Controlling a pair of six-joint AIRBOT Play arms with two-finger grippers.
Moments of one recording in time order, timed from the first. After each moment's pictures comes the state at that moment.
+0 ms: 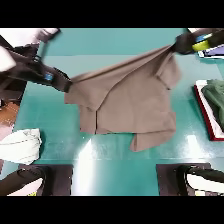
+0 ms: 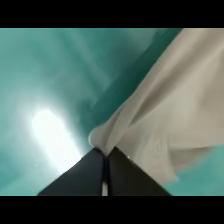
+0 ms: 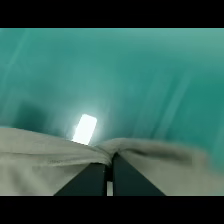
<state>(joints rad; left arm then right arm) -0.33 -1.17 1.39 1.42 -1.28 -1.36 0.12 -1.39 1.81 -1.30 1.33 1.53</state>
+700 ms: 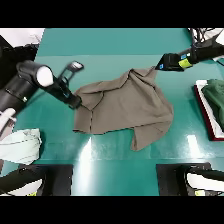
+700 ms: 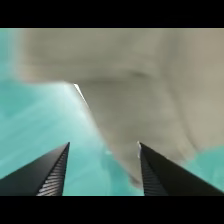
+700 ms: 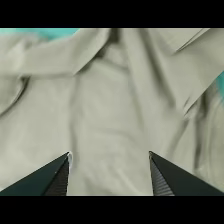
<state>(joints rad) -0.42 -1.25 1.23 1.51 -1.29 -1.40 0.07 -1.38 1.61 -1.15 1.34 1.50</state>
